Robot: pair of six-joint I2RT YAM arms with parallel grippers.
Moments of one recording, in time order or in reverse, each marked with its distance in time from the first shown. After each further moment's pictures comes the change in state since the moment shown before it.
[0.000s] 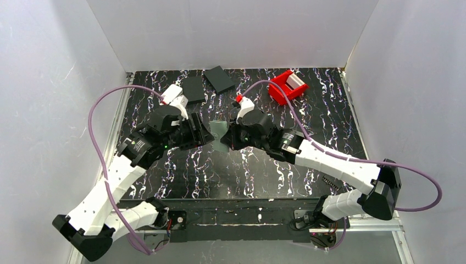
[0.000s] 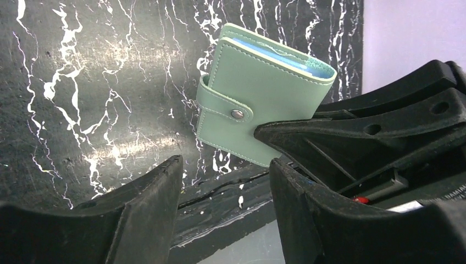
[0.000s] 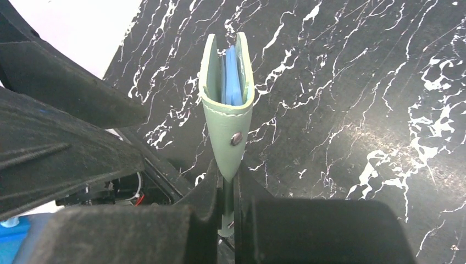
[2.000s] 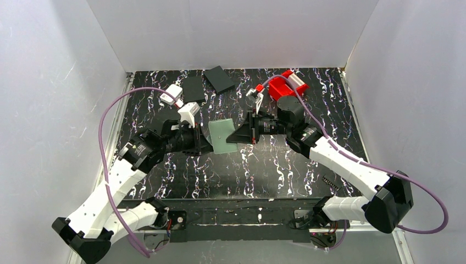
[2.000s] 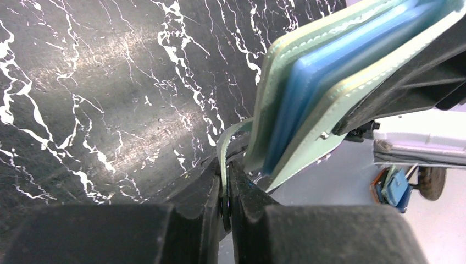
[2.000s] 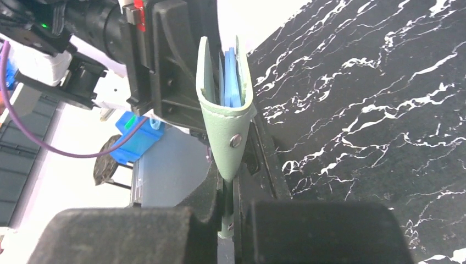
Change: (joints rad) left arm -0.027 -0.020 -0.065 0.060 0.203 0.192; right arm -0.311 -0.107 -0.175 0.377 -0.848 0.047
